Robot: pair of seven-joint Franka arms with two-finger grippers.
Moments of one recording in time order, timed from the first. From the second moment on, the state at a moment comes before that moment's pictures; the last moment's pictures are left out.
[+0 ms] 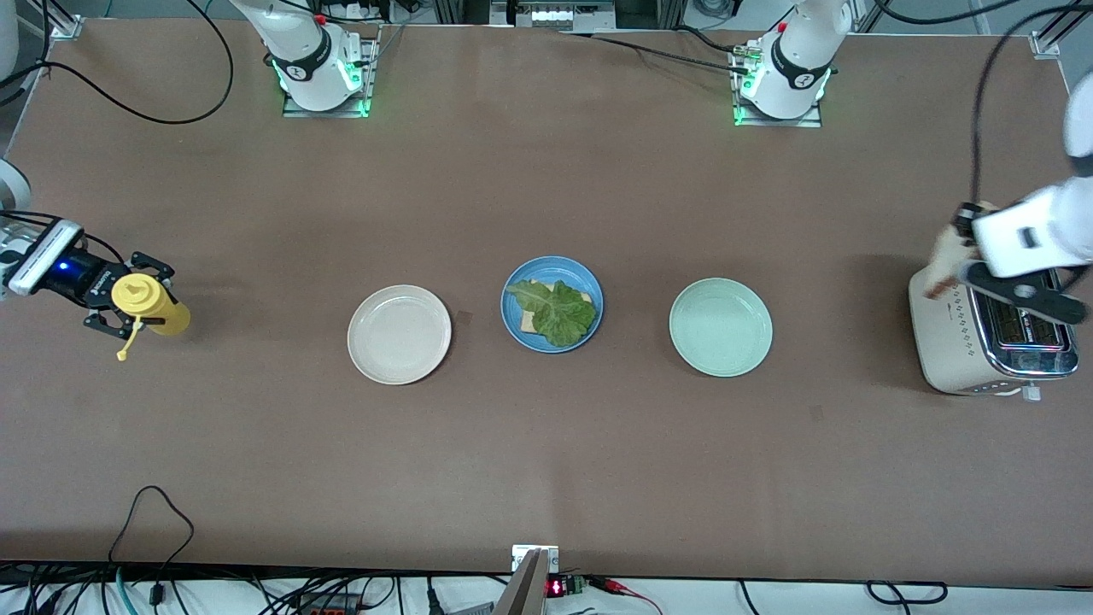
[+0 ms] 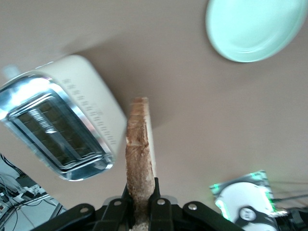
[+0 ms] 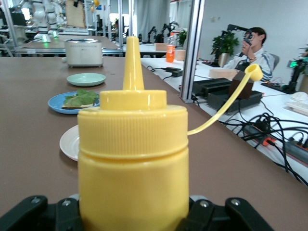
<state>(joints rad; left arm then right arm) 0.27 0.28 -0.41 -1.41 0.28 1.31 0.37 -0.30 0.59 -0.32 -1.86 1.34 1.57 -2.53</state>
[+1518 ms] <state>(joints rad) -0.02 0.75 -0.40 -1.71 -1.18 2.00 0.82 -0.34 0.77 -0.30 -1.89 1.44 1.47 -2.62</state>
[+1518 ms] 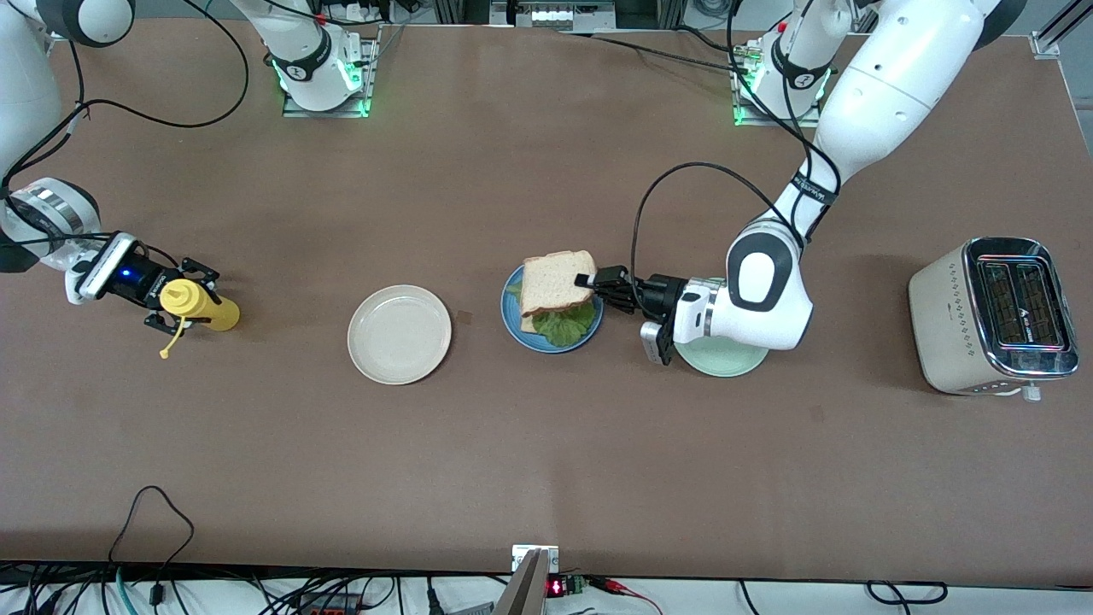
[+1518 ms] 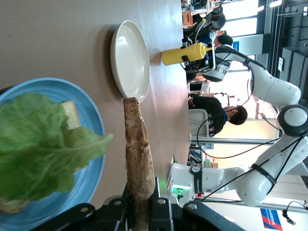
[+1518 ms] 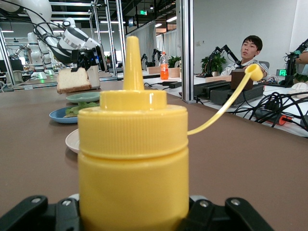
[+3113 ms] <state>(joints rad) 0.02 0.56 -0.39 -1.62 -0.44 1.88 0.29 -0.52 0.61 -0.32 -1.62 0.99 1.41 -2.31</state>
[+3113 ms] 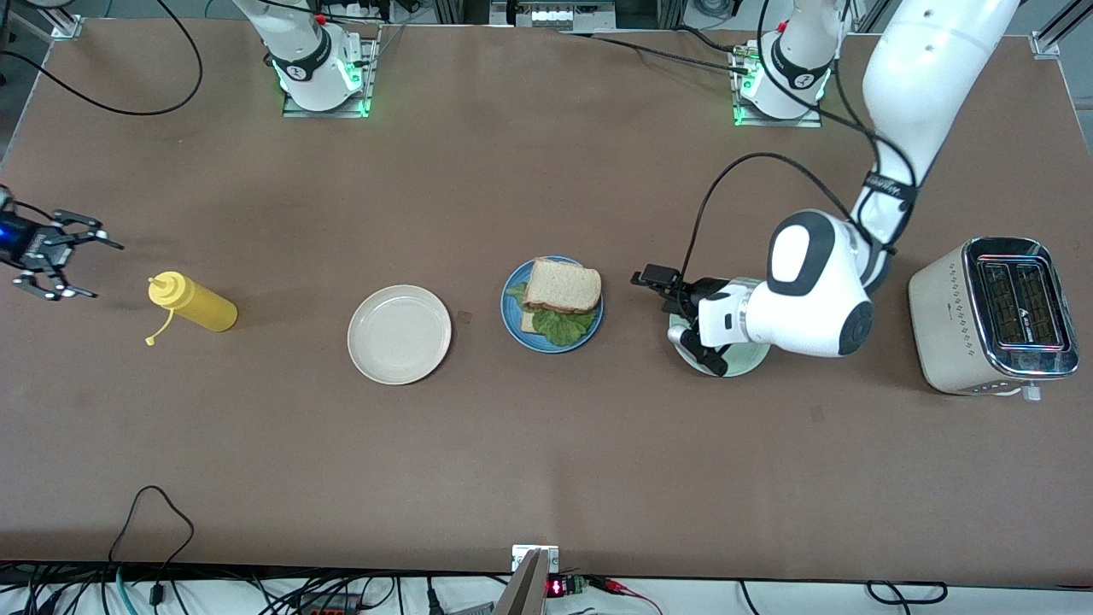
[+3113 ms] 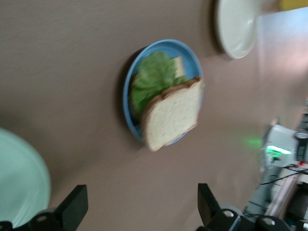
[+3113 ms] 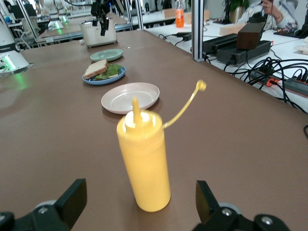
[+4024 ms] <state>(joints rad) 0.01 0.24 -0.30 -1.36 0.19 1.44 0.06 -0.02 0.44 -0.32 -1.37 0.71 1.57 -1.40</state>
